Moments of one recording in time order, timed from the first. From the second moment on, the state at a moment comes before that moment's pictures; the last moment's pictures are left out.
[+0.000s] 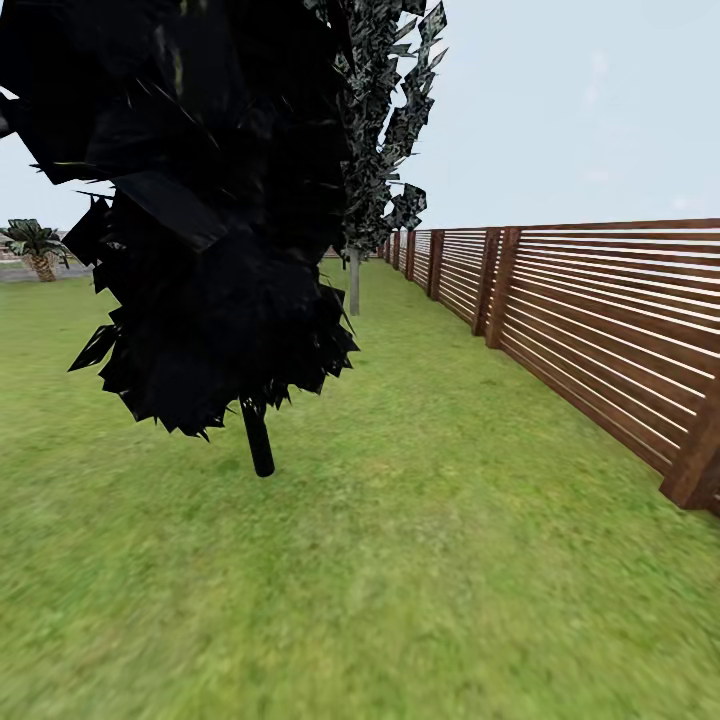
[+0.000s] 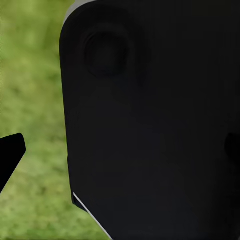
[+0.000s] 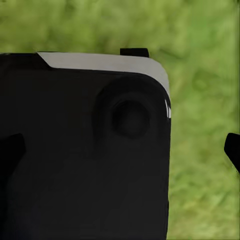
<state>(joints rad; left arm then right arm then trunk) 0.00 -0.01 0.00 -0.02 0.01 0.00 0.00 -0.06 0.00 0.00 -0.01 -0.01 -0.07 0.00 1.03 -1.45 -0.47</state>
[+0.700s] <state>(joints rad) 0.00 -0.01 0.00 -0.02 0.01 0.00 0.00 -0.06 0.01 0.00 -0.01 0.00 -0.22 -0.01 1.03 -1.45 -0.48</state>
